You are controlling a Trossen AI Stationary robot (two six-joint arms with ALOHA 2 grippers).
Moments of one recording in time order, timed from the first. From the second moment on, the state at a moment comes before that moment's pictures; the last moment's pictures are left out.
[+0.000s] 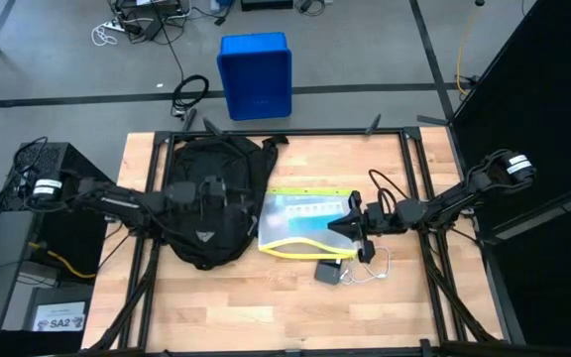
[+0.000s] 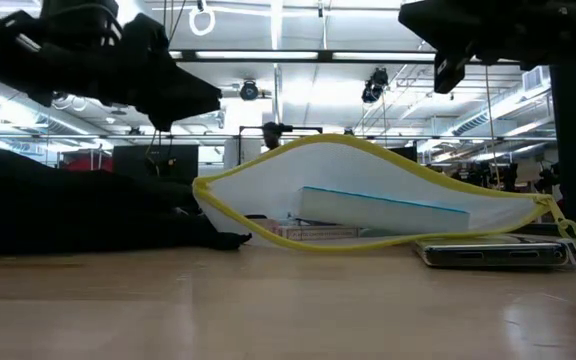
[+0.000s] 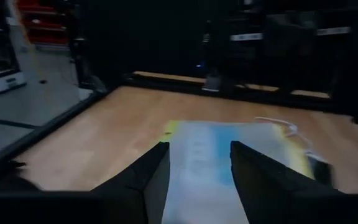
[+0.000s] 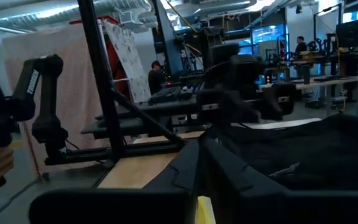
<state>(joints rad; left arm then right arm) 0.07 1.06 0.25 0.75 -0.14 -0.09 0.30 1.24 0.26 1.14 0.25 0.11</state>
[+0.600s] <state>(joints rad) 0.22 0.84 0.25 0.55 0.15 -0.06 0.26 1.24 0.26 1.13 0.25 0.00</state>
